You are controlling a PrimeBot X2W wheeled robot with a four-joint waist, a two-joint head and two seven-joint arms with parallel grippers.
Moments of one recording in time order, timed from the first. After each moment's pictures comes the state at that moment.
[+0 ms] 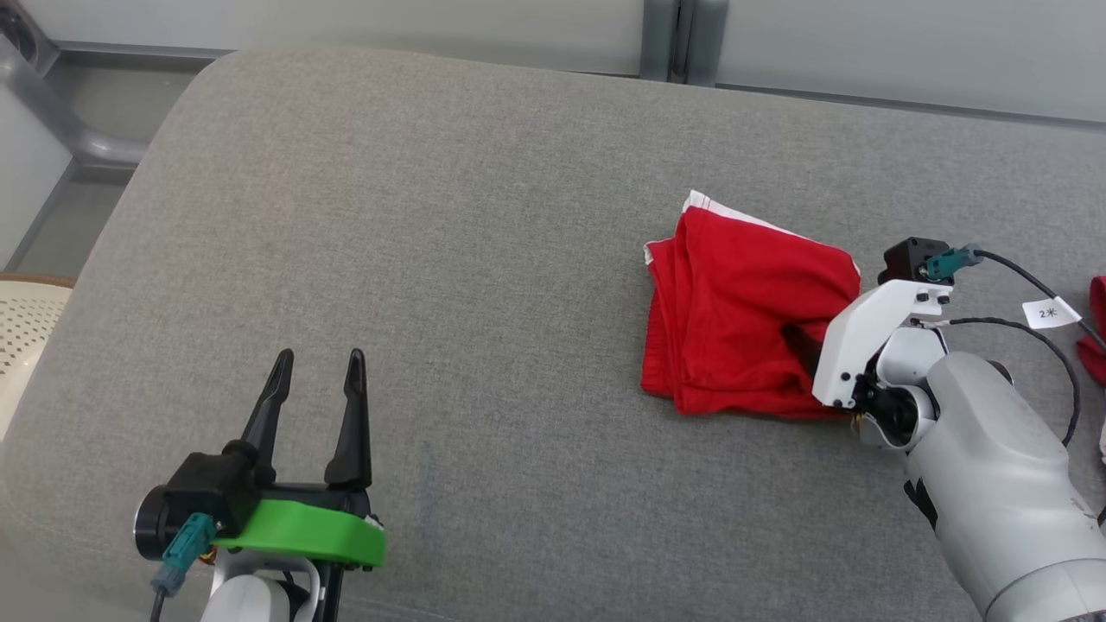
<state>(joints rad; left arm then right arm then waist) -0.10 0.05 -0.10 0.17 -0.25 -0.13 -0.26 -0.69 -0.15 0.17 0.94 0.51 0.13 0.36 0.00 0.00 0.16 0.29</state>
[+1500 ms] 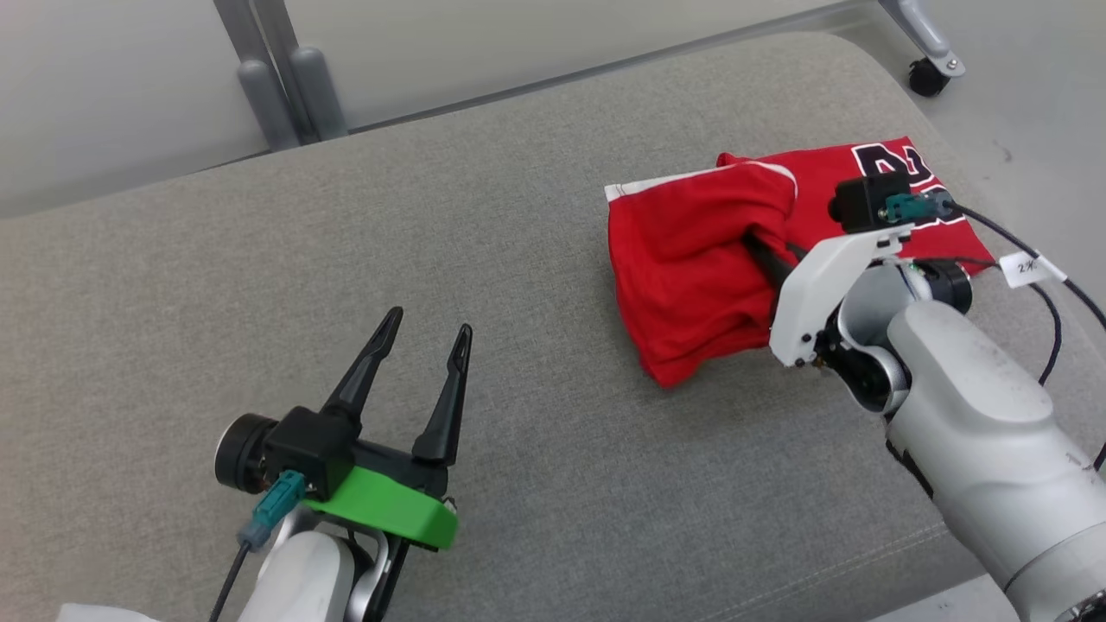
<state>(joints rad) -0.20 0.10 -0.32 0.18 -0.25 -0.13 -0.26 -0.74 -0.24 0.51 0.73 0.68 0.13 0.14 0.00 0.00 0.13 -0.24</state>
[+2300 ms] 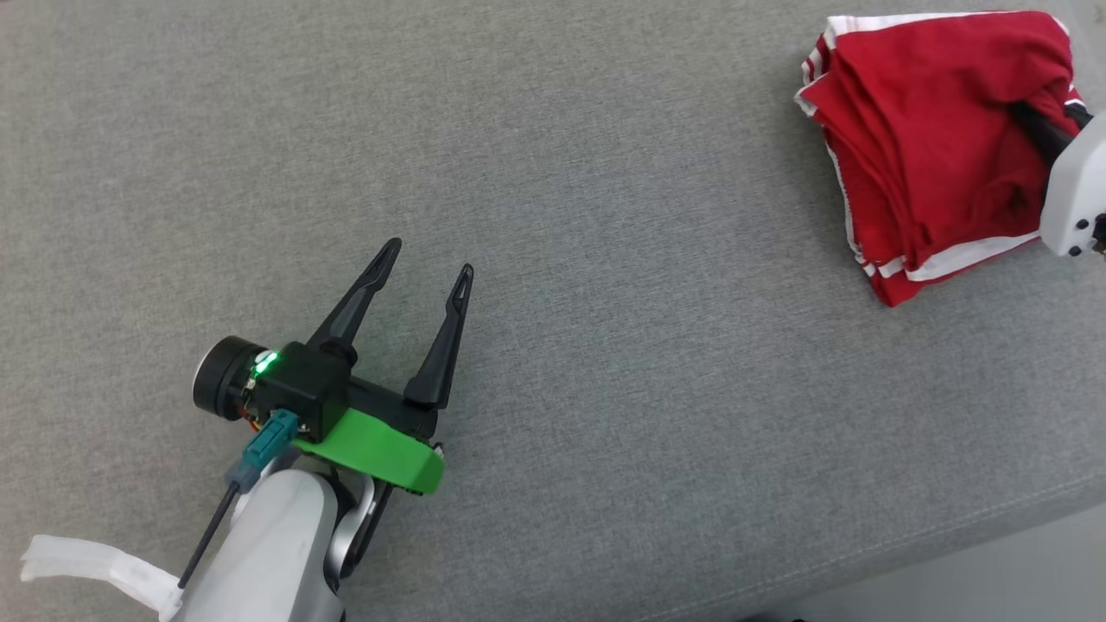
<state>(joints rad) -0.34 0.18 -0.38 0.17 -0.25 -0.13 -0.24 -1.01 -0.76 0.89 0.68 0.94 0.13 0.09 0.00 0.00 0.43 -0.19</state>
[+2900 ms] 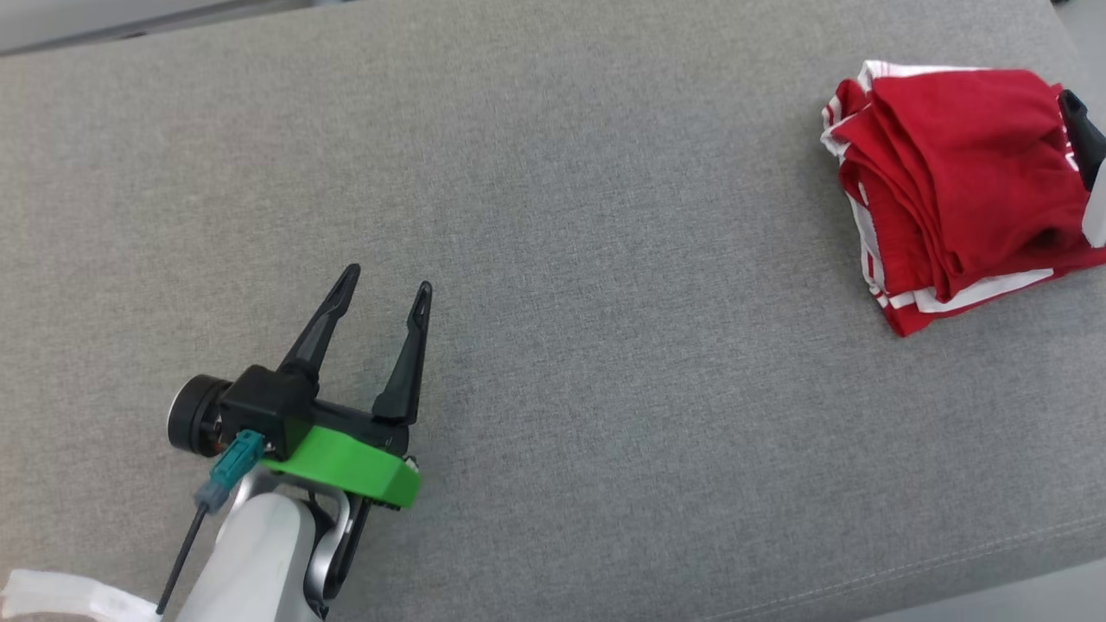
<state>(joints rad) -0.30 0.18 -0.33 0.20 -0.29 -0.10 -0.26 -1.07 -0.69 0.92 1.00 0.91 0.13 -0.11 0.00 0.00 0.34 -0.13</state>
